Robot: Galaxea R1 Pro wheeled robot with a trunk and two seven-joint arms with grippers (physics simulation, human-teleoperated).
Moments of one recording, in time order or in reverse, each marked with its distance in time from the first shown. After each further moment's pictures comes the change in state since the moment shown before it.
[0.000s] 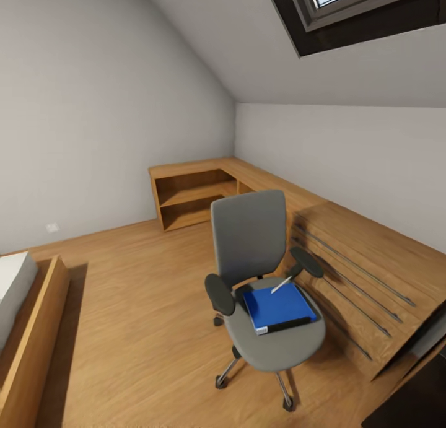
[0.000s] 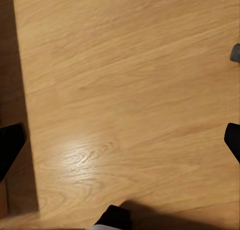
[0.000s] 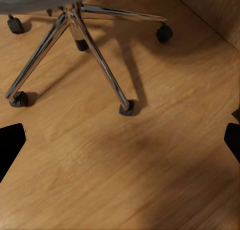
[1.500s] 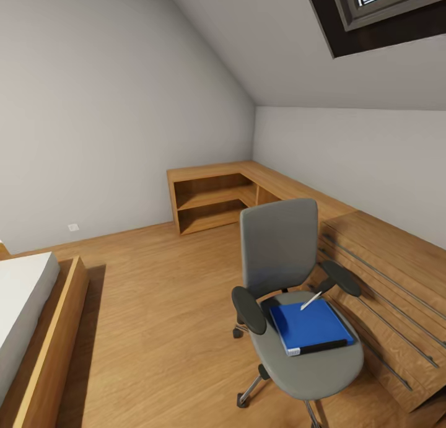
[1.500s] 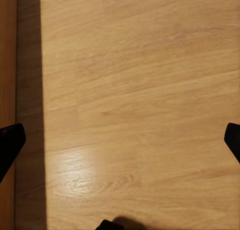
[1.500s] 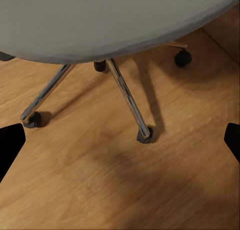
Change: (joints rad) left arm 0.000 0.002 0.003 0.000 0.001 -0.060 0.001; right arm 0.000 -0.046 -0.006 -0.002 -0.003 -0.003 -0.007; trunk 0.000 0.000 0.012
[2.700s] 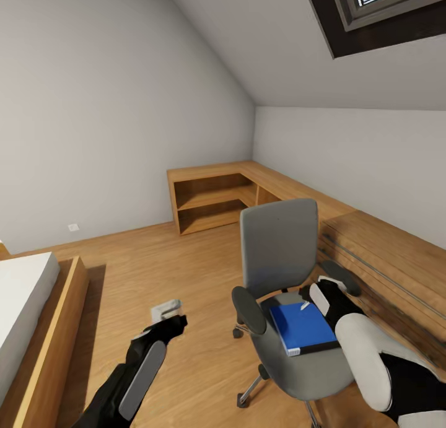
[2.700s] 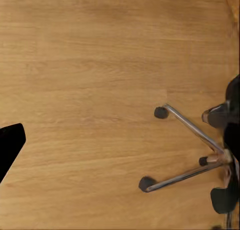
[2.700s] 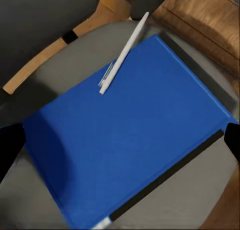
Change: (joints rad) left arm -0.200 0.018 0.488 -0.701 0.024 0.738 -0.159; right arm -0.648 0.046 -0.011 -0.307 -0.167 1.074 -0.395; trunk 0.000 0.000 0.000
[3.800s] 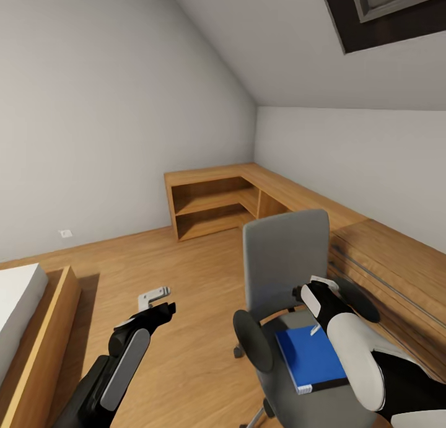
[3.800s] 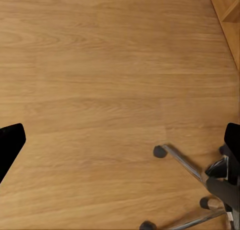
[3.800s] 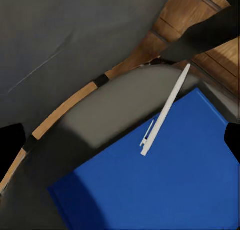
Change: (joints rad) left arm -0.005 0.044 0.066 -0.142 -0.006 0.114 -0.001; right arm -0.009 0.036 0.024 0.035 0.027 -0.035 -0.030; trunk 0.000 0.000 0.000
